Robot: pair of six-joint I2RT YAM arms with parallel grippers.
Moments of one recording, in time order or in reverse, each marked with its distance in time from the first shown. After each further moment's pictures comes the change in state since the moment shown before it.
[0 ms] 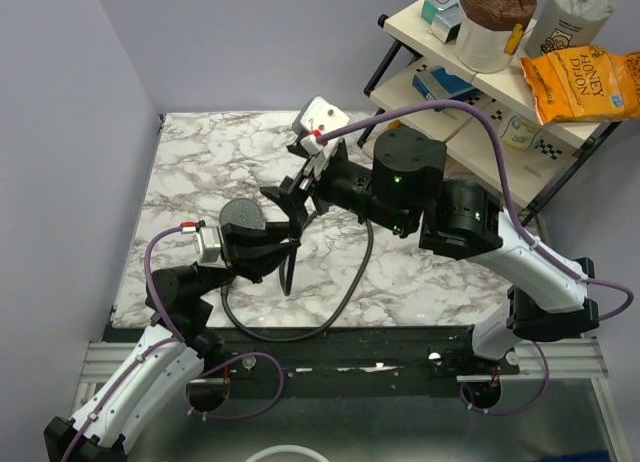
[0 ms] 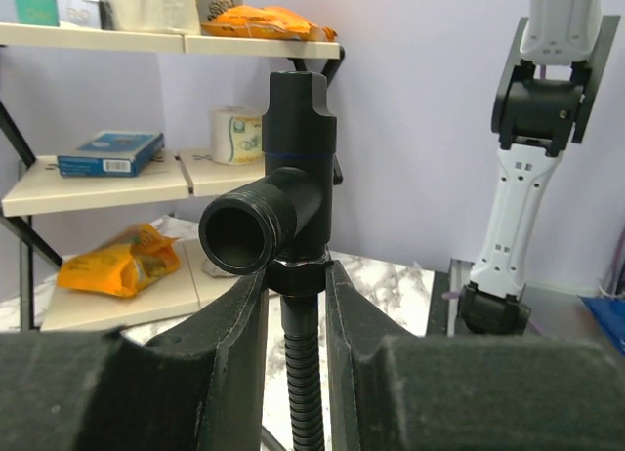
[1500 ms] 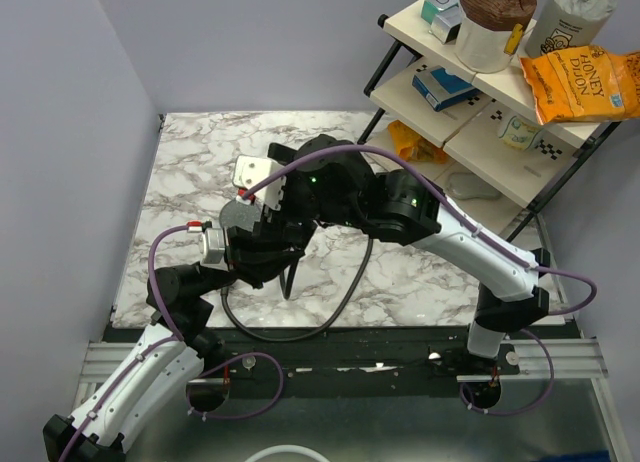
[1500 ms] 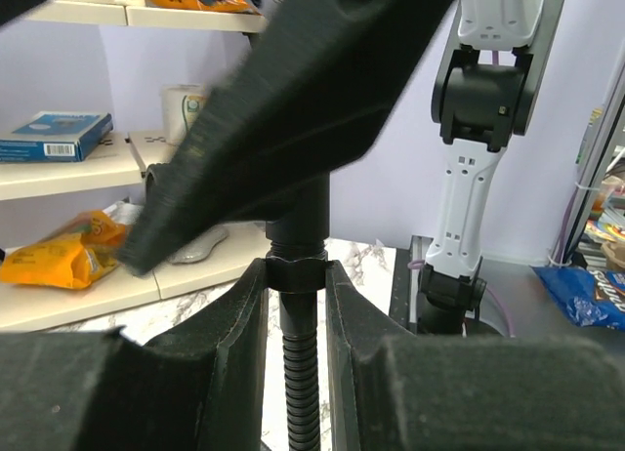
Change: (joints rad) left arm -0.013 0.015 0.009 -0.013 0.091 -0.036; right arm -0.062 0.209 0.148 -0.377 -0.145 -0.361
